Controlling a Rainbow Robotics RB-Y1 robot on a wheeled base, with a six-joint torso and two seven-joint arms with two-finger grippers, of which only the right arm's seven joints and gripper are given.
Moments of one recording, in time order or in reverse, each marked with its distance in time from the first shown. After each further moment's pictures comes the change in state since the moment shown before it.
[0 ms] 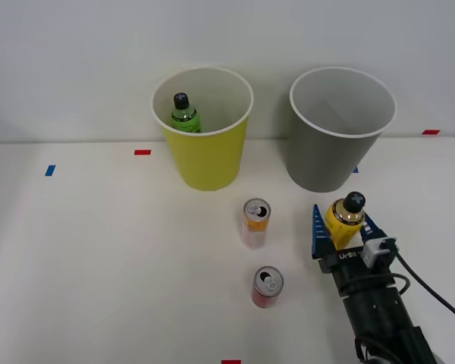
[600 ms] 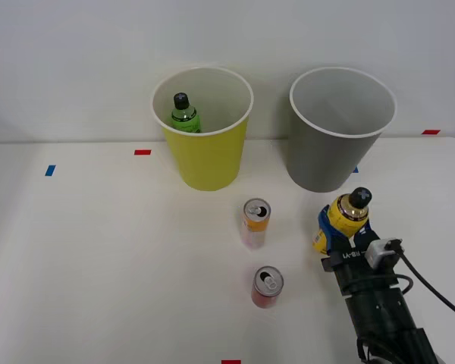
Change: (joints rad) arm 0.000 -0.005 0.001 0.000 -0.012 -0.034 0.001
